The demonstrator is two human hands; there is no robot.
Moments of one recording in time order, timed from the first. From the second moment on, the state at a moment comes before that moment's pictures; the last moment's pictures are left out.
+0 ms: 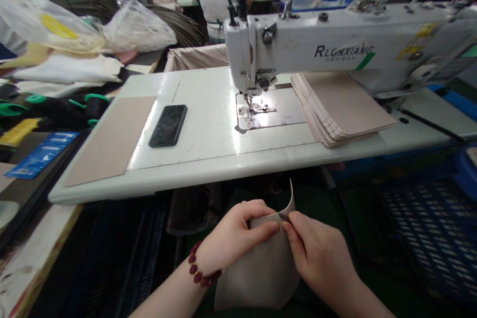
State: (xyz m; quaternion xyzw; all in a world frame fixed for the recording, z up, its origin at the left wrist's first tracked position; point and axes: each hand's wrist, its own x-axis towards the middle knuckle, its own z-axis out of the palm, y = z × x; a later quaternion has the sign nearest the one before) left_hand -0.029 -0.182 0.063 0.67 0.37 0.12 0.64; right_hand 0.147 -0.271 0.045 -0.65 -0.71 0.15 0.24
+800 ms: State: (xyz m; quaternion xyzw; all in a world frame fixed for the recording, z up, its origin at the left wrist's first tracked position) left_hand -0.029 -0.178 0.063 0.58 0.39 0.15 0.70; right_hand 0.156 -0.272 0.050 -0.64 -0.69 0.22 0.25
